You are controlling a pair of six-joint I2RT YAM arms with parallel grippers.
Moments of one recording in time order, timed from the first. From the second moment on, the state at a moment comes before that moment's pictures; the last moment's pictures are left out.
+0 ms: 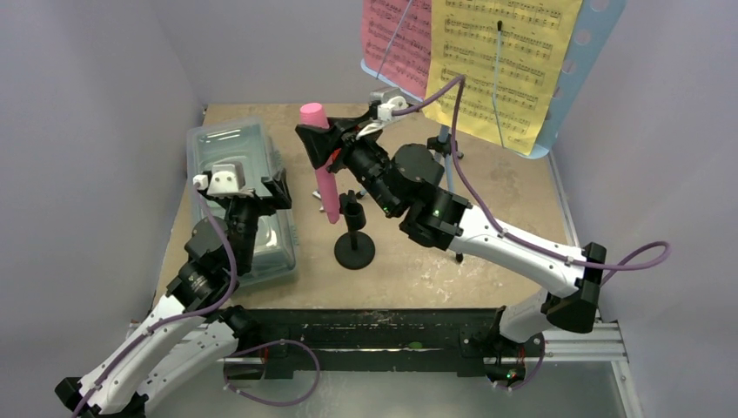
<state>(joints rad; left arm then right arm) -0.68 0.59 0.74 0.00 -0.68 -0.06 1.13 1.45 1.53 0.26 0.38 0.27</state>
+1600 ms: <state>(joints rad) -0.68 0.65 0.75 -0.05 -0.58 -0.11 1.13 1.39 1.10 0.64 0.47 -0.10</state>
